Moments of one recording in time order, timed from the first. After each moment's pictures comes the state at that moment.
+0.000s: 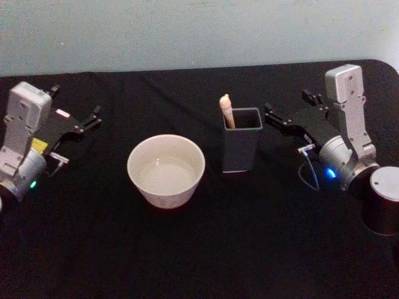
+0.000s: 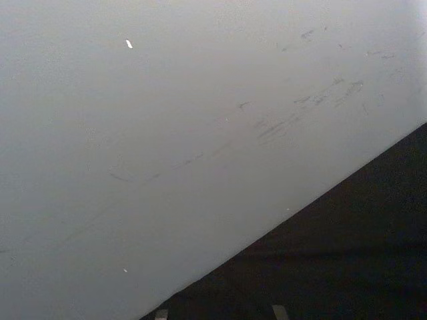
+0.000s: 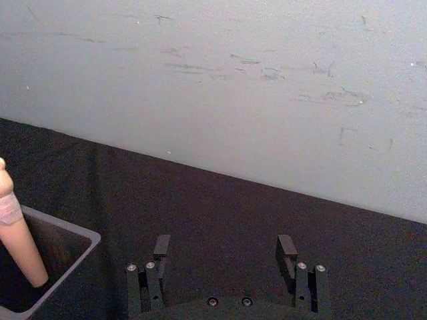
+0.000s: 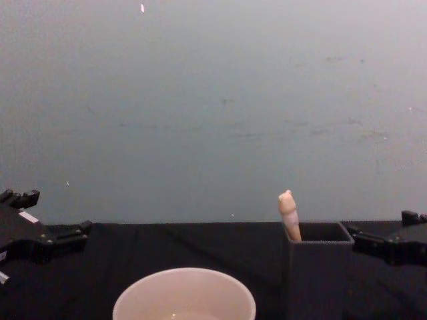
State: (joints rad) left arm -0.20 0.60 0.45 -1.41 -0.25 -0.12 0.03; right arm 0.16 0.25 -0.21 -1.43 0.12 0.08 0.15
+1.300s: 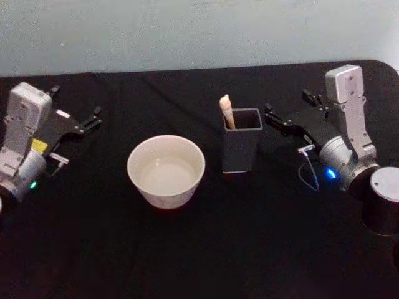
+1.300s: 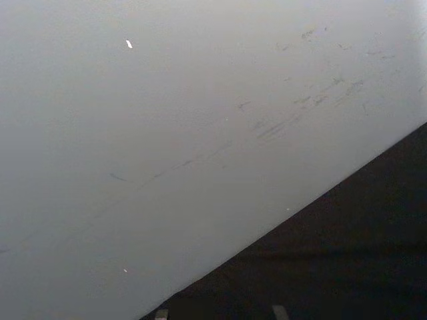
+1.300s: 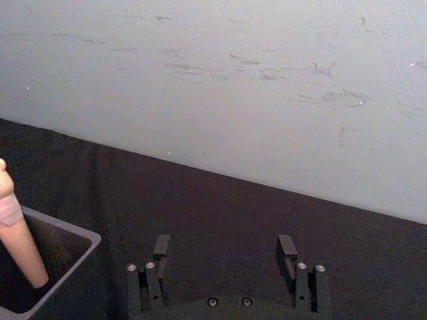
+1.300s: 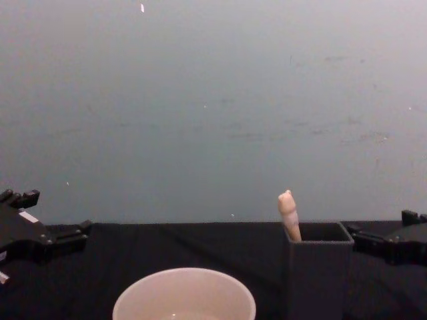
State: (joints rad) left arm -0.20 0.60 0.45 -1.41 -0.25 -0.12 0.03; right arm 0.16 0.25 -0.21 -1.43 0.12 0.08 0.15
